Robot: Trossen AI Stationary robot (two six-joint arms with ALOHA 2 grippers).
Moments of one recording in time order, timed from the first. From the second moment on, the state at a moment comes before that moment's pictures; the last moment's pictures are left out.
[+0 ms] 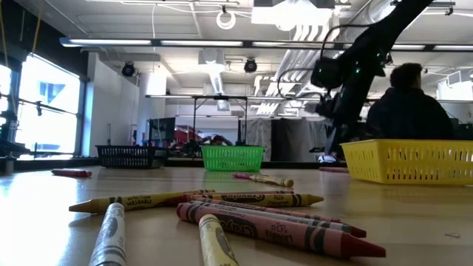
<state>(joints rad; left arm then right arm) -0.03 1.22 1.57 -1.16 -0.49 0.03 -0.68 1.50 0.82 -0.48 -0.10 0.63</state>
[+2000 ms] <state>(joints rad) -0.03 1.09 1.57 -1.41 -0.43 0.21 0.16 1.27 0.92 -0.52 0.21 1.41</state>
